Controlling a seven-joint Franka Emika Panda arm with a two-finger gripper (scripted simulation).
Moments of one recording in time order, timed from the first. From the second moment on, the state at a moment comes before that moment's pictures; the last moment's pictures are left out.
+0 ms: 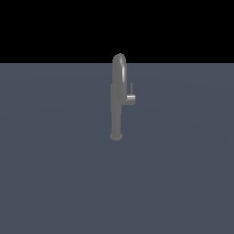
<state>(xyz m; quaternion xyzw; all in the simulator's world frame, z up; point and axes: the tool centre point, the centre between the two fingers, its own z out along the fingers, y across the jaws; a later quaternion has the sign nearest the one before) -0.246 0.000 0.474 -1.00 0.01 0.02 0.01</state>
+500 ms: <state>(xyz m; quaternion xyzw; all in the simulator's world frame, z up) -0.213 0.002 0.470 -0.99 0.06 0.07 0.05</state>
